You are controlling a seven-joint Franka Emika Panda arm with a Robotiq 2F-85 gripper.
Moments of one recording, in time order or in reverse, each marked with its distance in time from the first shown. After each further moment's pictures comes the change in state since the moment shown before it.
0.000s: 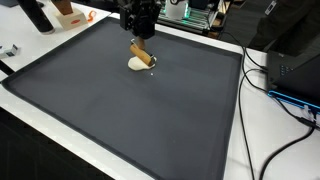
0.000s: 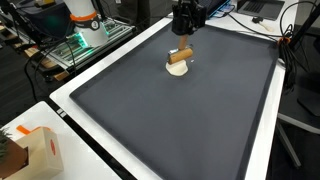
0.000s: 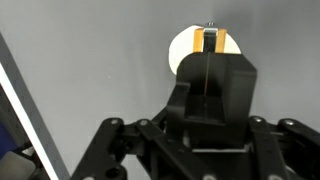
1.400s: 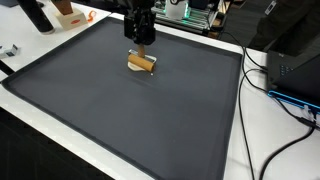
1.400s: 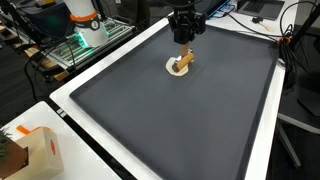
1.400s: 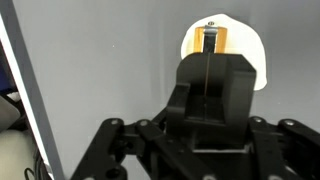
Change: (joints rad) arm -0.039 0.016 0.002 -0.117 0.113 0.281 -0.364
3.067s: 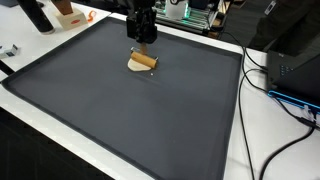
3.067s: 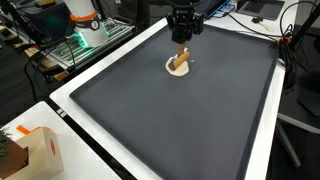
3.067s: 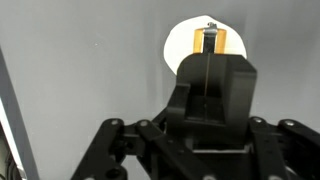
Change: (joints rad) arm -0.014 -0.006 0.022 0.026 0.046 -0.118 -0.075
